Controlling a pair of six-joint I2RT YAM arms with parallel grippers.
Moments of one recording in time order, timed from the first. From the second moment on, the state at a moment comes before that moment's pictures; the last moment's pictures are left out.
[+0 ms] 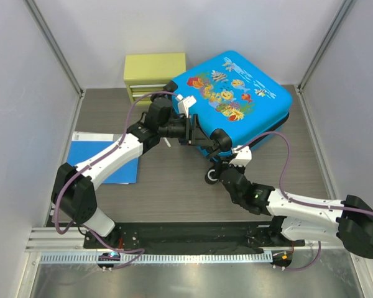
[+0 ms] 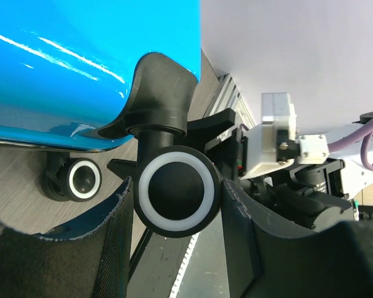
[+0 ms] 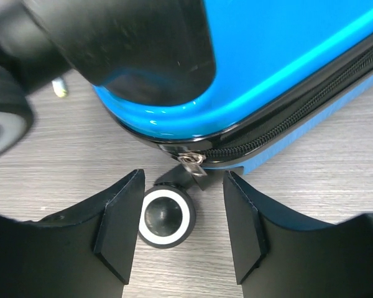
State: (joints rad) left arm -0.61 1.56 1.27 -0.14 0.72 -0.65; right arm 1.03 1.02 0.45 0.10 0.85 0.60
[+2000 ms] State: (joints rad) left arm -0.67 1.55 1.31 -0.17 0.42 -0.43; right arm 1.00 1.02 0.38 0.21 0.95 0.62
